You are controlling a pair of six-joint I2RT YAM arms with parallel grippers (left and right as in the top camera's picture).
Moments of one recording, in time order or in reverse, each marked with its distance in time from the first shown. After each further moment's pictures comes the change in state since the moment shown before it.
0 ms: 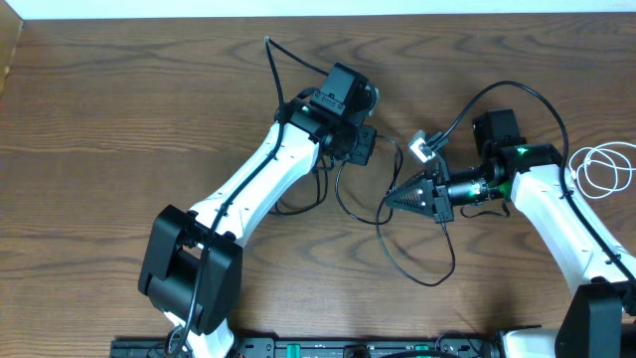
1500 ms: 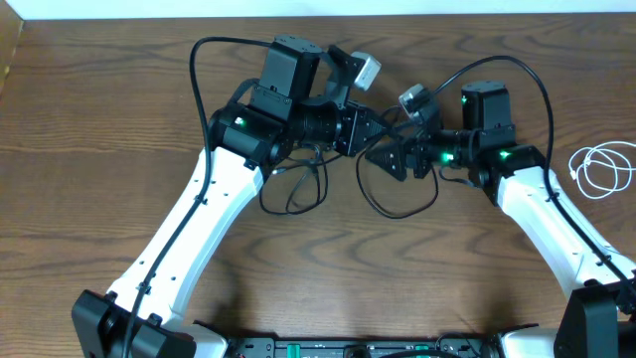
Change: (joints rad) left arm 0.085 -0.291 0.008 0.084 0.544 -0.038; right arm 0.085 0.000 -0.004 0.674 0.385 0.516
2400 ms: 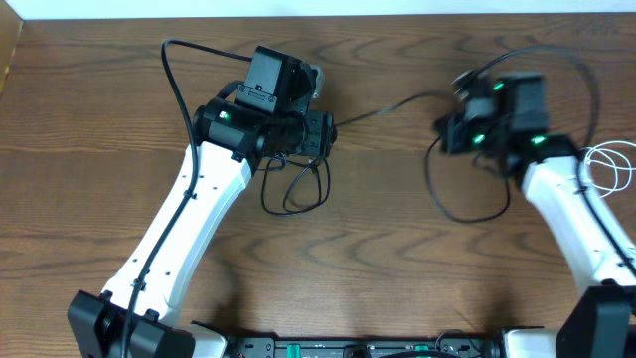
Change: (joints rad) left arm 0.069 0.001 0.000 -0.288 -0.527 0.005; right arm -0.154 -0.001 0.105 -0.219 0.435 0.160
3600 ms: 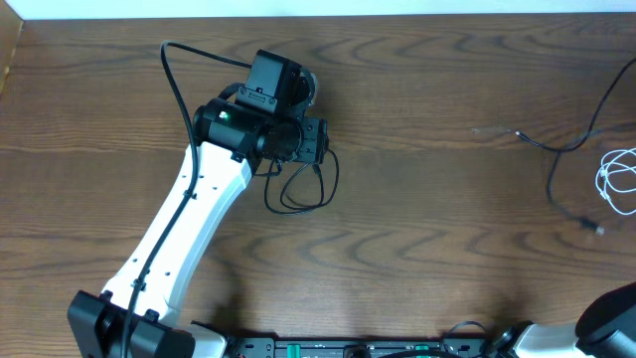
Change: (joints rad) left arm 0.000 0.000 0.000 -0.071 -0.051 0.000; right arm -0.779 0.090 0.348 -0.067 0.285 0.210
